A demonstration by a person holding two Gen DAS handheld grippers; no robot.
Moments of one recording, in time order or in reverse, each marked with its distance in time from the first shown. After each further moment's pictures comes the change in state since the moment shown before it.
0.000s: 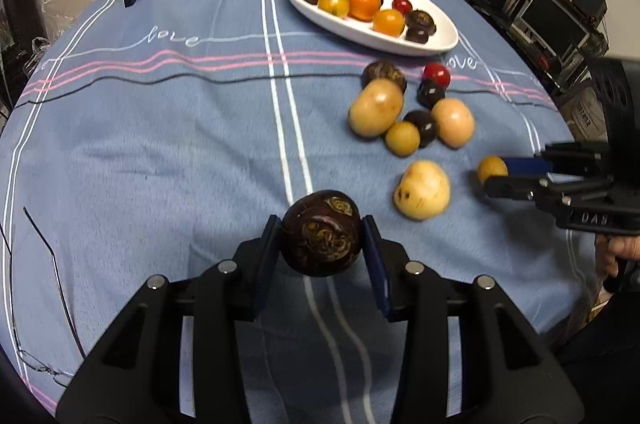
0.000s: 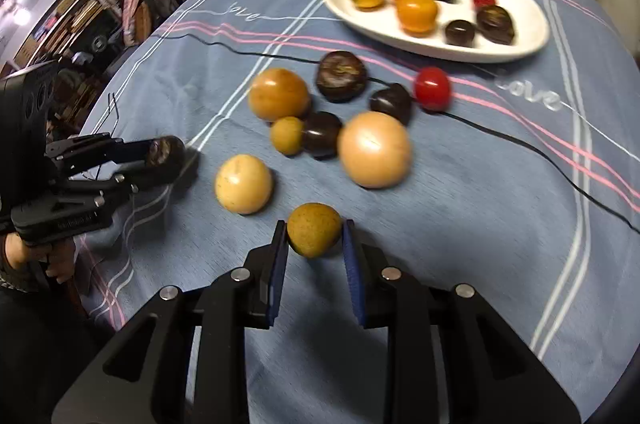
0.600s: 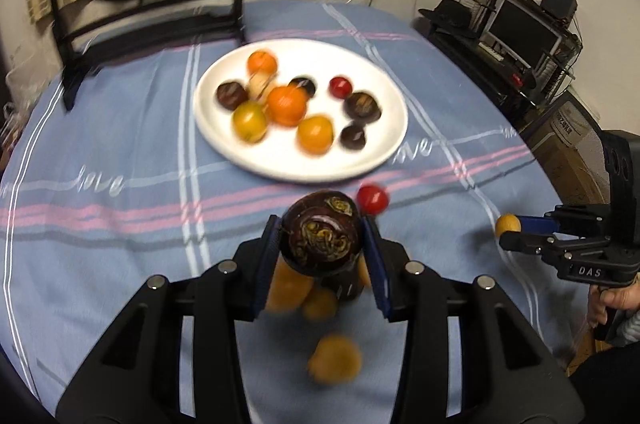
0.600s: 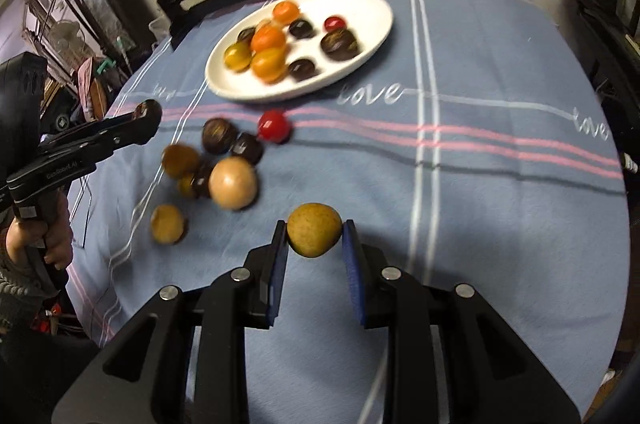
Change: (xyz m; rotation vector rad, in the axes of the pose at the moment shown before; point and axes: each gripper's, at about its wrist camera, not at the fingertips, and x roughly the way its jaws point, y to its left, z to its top) left arm 0.015 -0.074 0.116 0.126 -0.115 -0.060; right arm -0.066 -0.090 -0.009 0.233 -0.140 -0.085
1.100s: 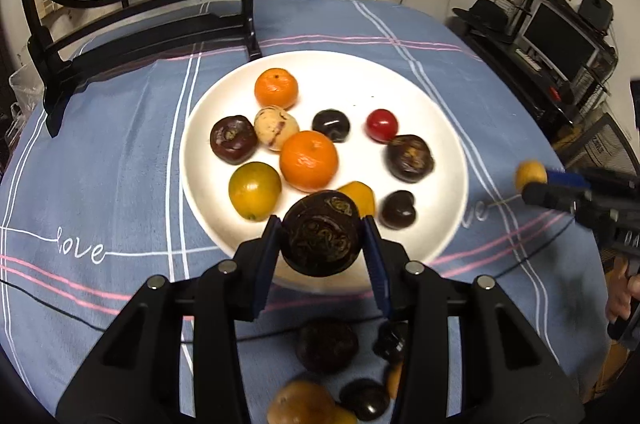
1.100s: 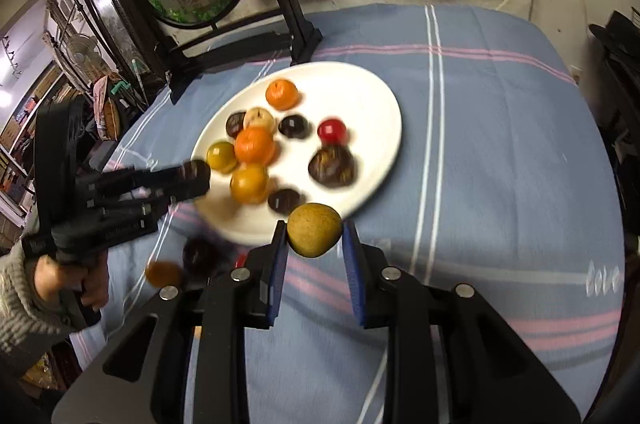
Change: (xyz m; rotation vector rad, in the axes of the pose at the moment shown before) left arm 0.077 0.020 0.059 -0.054 0.047 0.091; right arm 0.031 -0.027 0.114 -0.065 -0.100 0.073
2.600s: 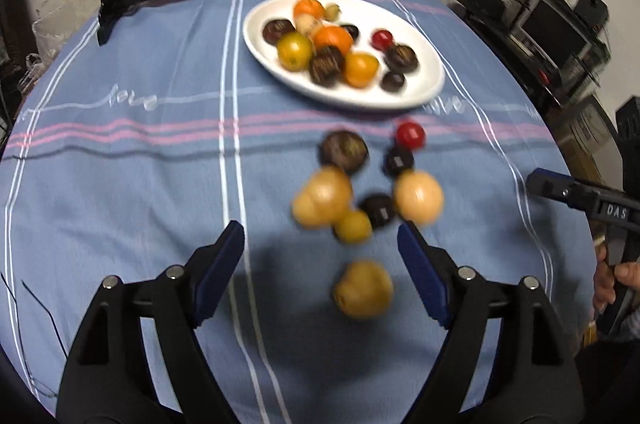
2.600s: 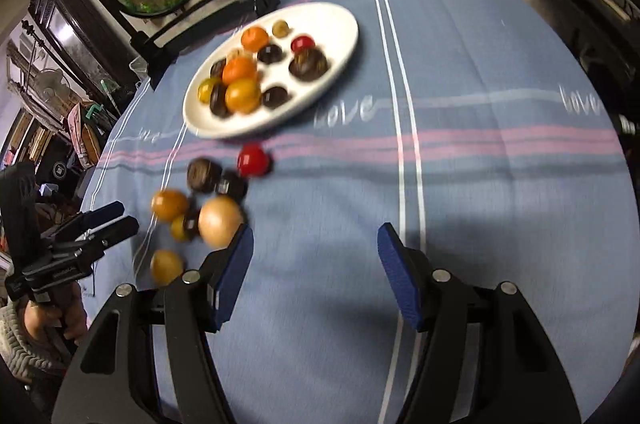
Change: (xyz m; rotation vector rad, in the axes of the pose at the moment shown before) left arm -0.084 0.015 -0.129 -0.058 0.064 -0.030; right arm -0.038 0.023 -0.111 0.225 0.061 -0.078
